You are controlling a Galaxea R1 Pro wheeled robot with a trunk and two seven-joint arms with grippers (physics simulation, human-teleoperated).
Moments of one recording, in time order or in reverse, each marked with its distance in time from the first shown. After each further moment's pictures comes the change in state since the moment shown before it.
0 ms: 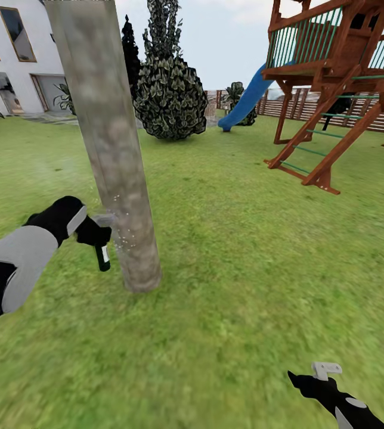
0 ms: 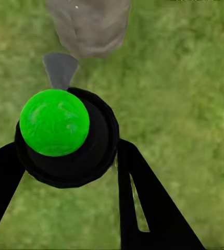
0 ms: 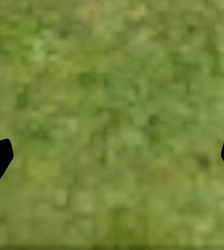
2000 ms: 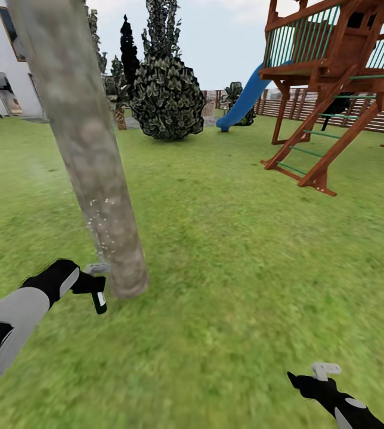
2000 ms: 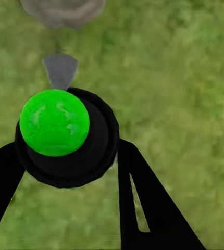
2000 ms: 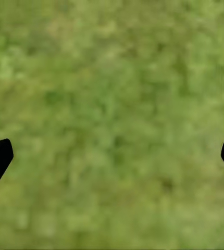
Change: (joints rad) left arm 0.336 0.068 0.006 0.009 0.064 -0.329 -0.053; right arm 0.001 0.002 0.000 0.002 0.000 0.000 0.000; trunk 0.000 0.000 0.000
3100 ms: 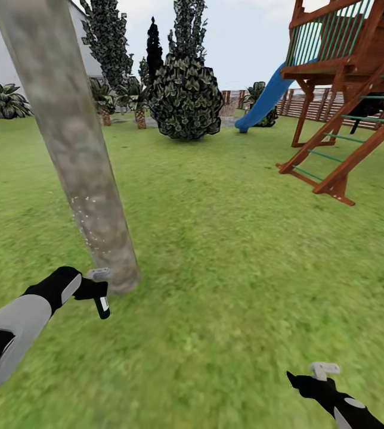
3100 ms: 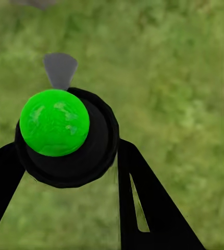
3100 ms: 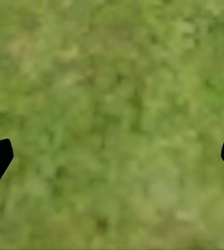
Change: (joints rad) left arm 0.043 -0.010 0.003 -0.008 0.064 -0.023 0.032; right arm -0.001 0.004 0.000 0.000 0.000 0.000 0.000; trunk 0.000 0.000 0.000
